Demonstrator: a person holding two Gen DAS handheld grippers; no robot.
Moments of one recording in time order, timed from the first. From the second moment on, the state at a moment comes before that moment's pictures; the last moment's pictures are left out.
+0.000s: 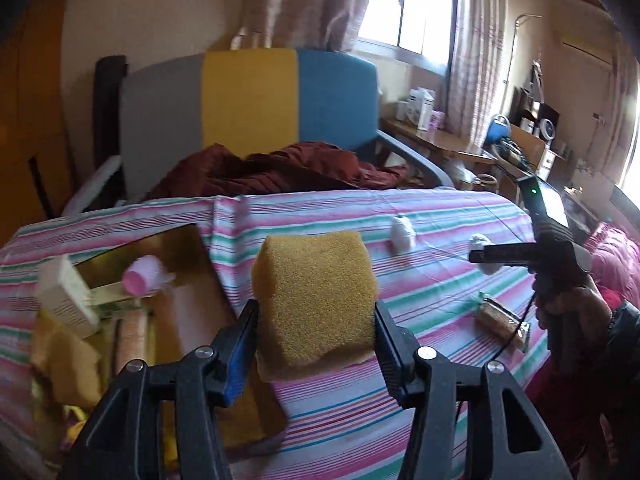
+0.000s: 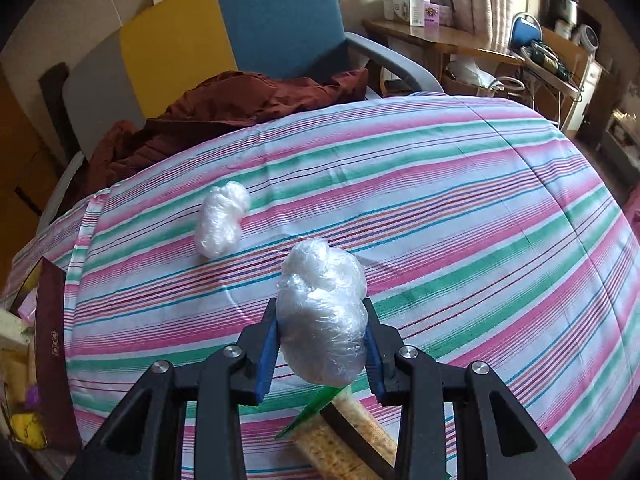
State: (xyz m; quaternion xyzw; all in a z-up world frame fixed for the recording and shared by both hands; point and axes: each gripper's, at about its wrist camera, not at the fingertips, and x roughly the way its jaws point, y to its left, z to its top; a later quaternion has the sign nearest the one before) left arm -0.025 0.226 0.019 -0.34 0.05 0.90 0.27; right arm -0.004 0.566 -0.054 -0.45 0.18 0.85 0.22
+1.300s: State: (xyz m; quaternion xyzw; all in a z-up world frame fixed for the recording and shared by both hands) left arm -0.054 0.005 -0.002 -0.36 -0.16 0.91 0.14; right arm -0.038 0.227 -0.013 -0.44 0.14 0.87 -0.16
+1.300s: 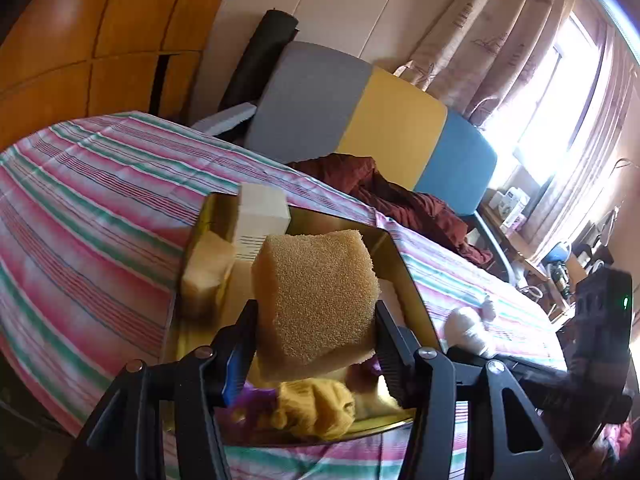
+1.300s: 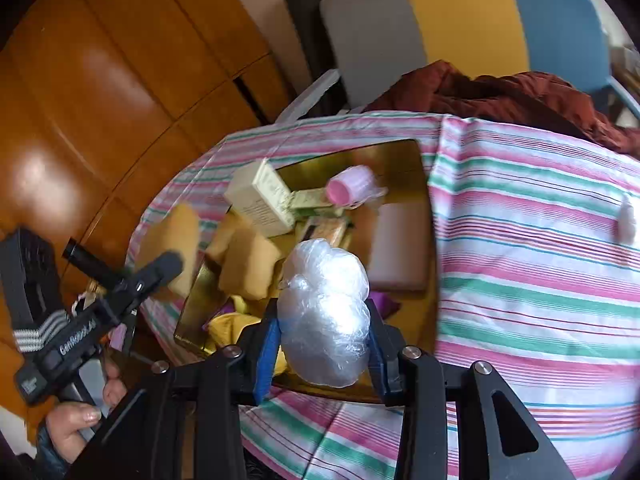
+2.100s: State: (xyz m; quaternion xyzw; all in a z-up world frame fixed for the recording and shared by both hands) left arm -0.092 0.049 -0.037 -0.43 -0.14 0.88 0.16; right arm -0.022 0.216 -0.041 -0.46 0.13 0.87 -0.14
